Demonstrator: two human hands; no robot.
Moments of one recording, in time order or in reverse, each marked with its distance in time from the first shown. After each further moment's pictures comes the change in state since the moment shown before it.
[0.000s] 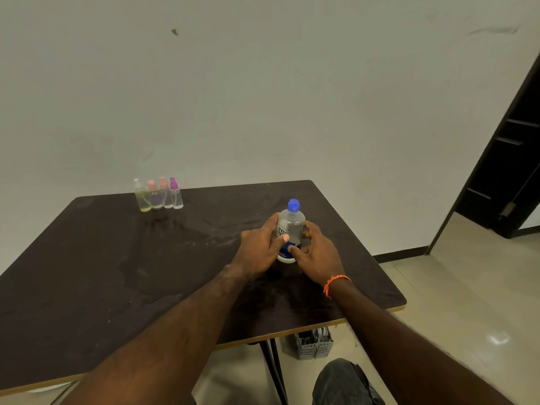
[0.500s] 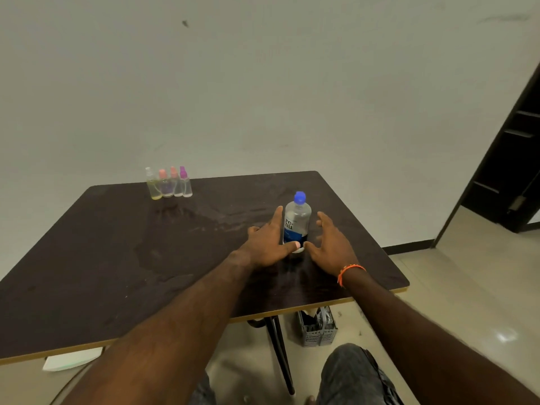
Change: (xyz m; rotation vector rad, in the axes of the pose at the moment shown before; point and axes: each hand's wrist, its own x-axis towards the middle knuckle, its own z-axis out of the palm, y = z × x) left_hand -0.027 0.020 -0.009 0.189 -0.248 -0.079; right_hand -0.022 0.011 -0.010 -0.100 -0.069 0.065
